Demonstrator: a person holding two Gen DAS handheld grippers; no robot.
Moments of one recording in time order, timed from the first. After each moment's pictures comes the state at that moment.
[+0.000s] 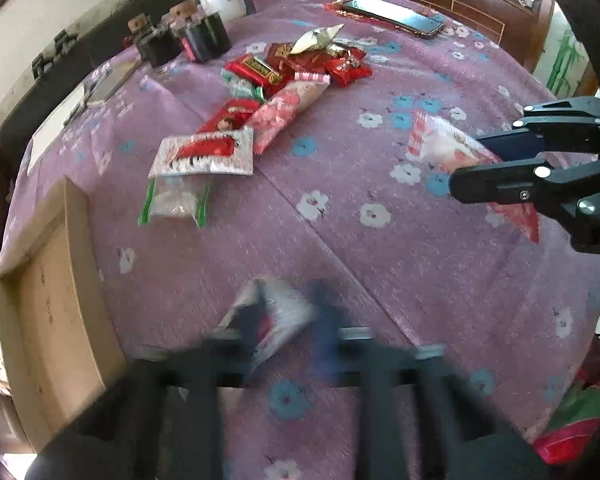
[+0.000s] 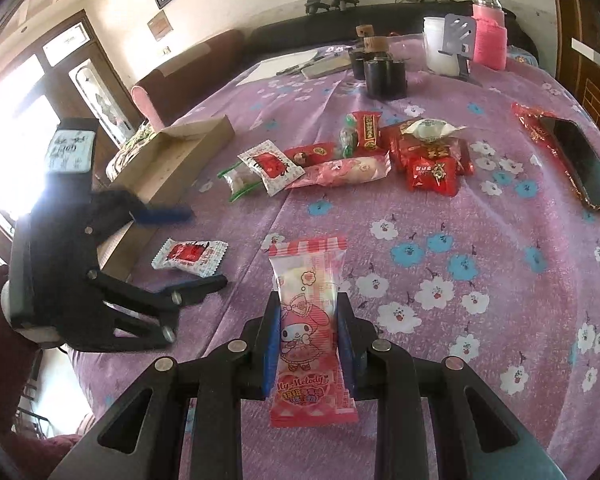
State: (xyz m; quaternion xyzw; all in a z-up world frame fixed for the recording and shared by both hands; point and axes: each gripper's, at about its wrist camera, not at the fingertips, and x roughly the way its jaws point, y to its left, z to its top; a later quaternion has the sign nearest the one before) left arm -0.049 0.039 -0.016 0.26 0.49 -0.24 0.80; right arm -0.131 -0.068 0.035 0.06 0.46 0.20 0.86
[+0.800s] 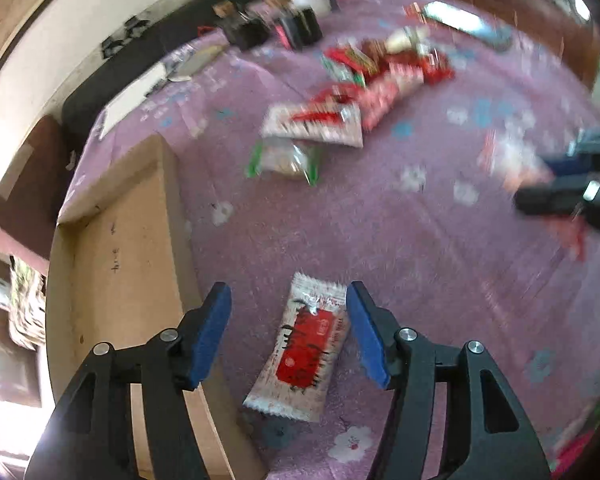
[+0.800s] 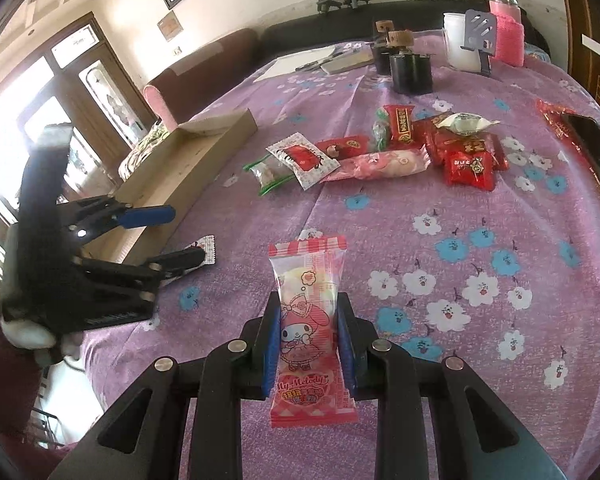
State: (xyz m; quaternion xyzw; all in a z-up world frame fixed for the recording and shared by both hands) left arm -0.057 0.085 -0.019 0.26 0.47 -0.14 0.83; right arm -0.131 -0.049 0.028 0.08 0.46 0.23 0.86
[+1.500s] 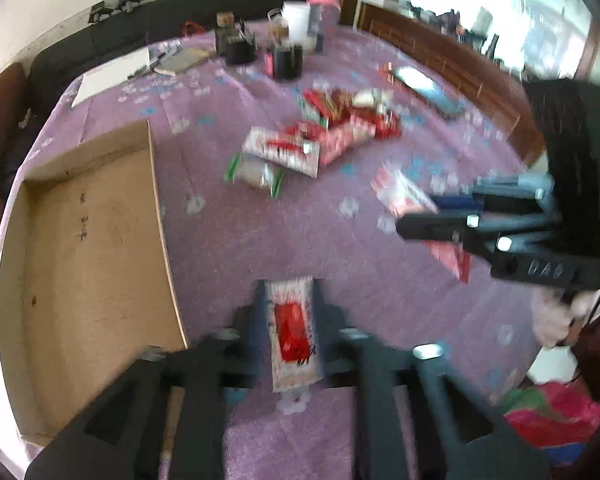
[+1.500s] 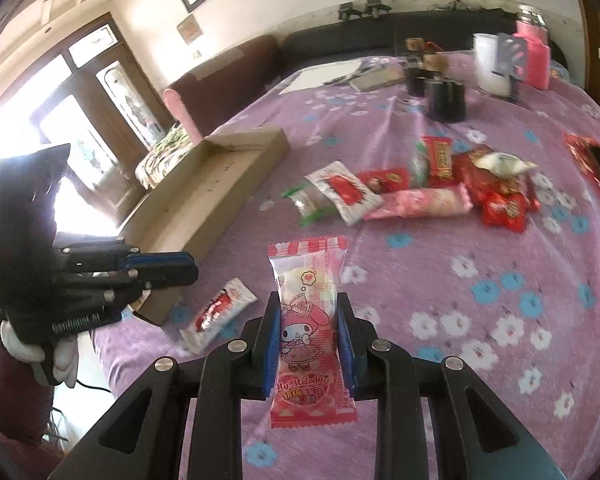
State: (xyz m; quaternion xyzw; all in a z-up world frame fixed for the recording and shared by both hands) left arm -0.074 0.120 0.028 0.10 0.49 -0.22 0.84; right arm -0.120 -0.013 0.051 0.07 0.44 0.26 0.85
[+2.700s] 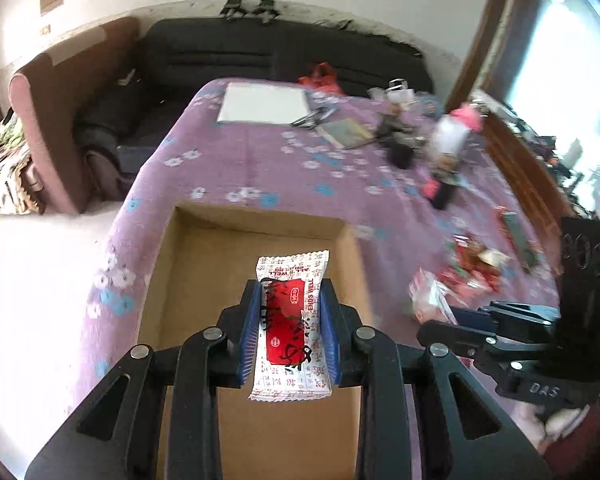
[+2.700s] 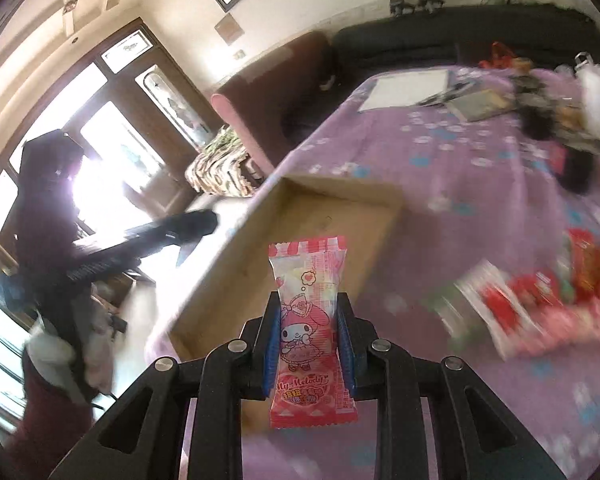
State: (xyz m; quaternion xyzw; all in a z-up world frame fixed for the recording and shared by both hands) left arm 0.031 0.264 0.094 -0.05 0.45 -0.07 0.89; right arm -0.009 0.114 0.096 0.13 0.45 0.34 0.82
